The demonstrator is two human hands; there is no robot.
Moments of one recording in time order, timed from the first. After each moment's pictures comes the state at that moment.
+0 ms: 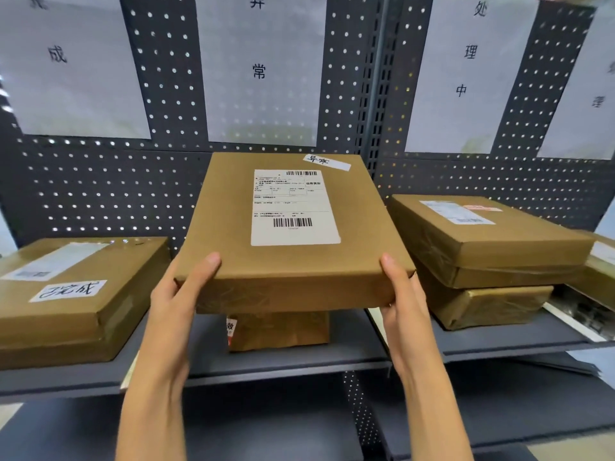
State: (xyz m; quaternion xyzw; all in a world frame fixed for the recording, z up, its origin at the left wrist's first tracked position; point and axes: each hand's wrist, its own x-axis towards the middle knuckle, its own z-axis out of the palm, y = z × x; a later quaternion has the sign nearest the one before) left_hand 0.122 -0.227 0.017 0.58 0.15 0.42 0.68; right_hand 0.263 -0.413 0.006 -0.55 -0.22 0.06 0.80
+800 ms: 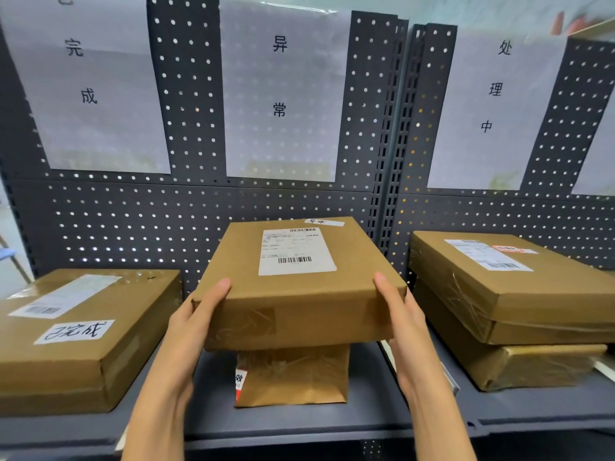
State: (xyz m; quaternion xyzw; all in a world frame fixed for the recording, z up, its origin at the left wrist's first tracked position) left_hand 0.154 -0.193 0.024 0.58 0.25 0.37 0.68; right_hand 0.299 -0.375 0.024 -0.61 -0.19 0.11 0.76
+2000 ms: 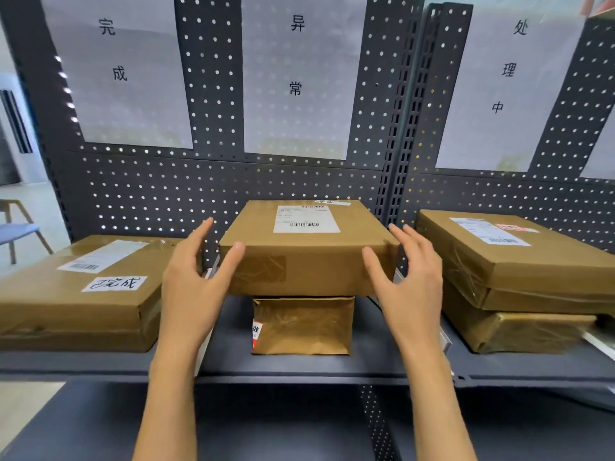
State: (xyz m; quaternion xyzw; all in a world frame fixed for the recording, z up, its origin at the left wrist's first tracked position) left_hand 0.126 -0.199 0.029 0.73 0.24 0.51 0.39; right_hand 0.277 -0.380 0.030 -0.75 -0.28 -0.27 0.54
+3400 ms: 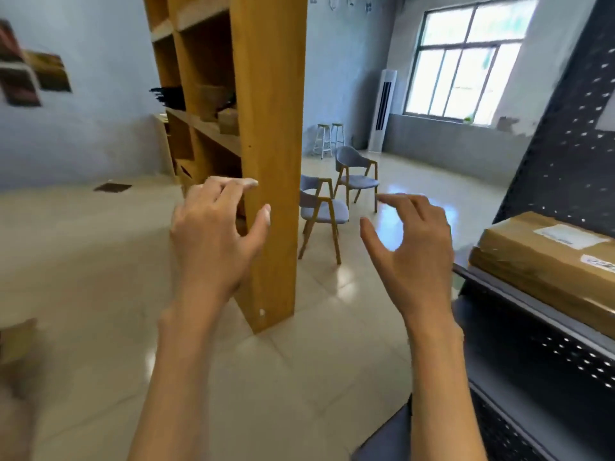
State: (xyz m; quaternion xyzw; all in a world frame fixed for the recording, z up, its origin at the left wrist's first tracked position) left_hand -0.420 -0.193 0.042 0.62 0.60 0.48 -0.18; right_hand -0.216 -0.170 0.028 -0.53 -0.67 -0.11 0.51
